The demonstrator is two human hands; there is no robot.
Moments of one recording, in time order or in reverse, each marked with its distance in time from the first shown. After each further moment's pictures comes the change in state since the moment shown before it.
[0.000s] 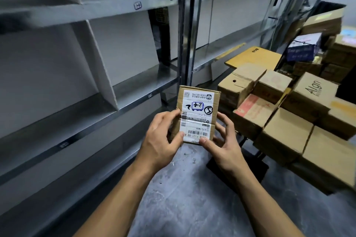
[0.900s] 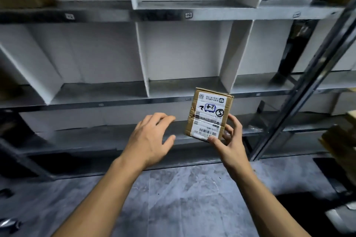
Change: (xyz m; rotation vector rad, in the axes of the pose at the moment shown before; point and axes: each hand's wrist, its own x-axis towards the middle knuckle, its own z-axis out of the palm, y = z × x) left_hand -0.278 0.029 -0.200 0.719 0.171 -0.471; right_hand -0.124 -0.030 0.189 0.126 -0.531 -0.053
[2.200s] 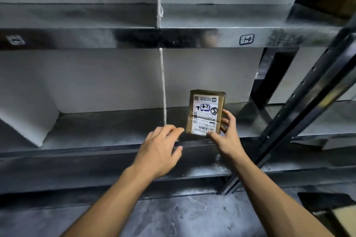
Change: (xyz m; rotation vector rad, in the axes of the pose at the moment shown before) left_hand 0.384 0.177 0.218 -0.002 -0.098 -0.038; right_hand 0.408 0.124 -0.286 -0.181 -0.118 0.078
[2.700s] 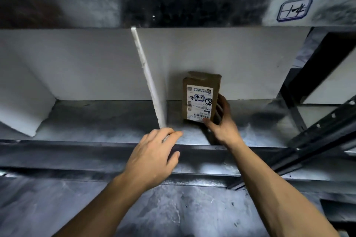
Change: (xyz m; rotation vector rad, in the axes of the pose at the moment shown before) left_hand 0.033 -0.010 0.032 0.030 -0.085 -0.118; right_hand 0.111 0.067 0.029 -0.042 -0.155 -0.015
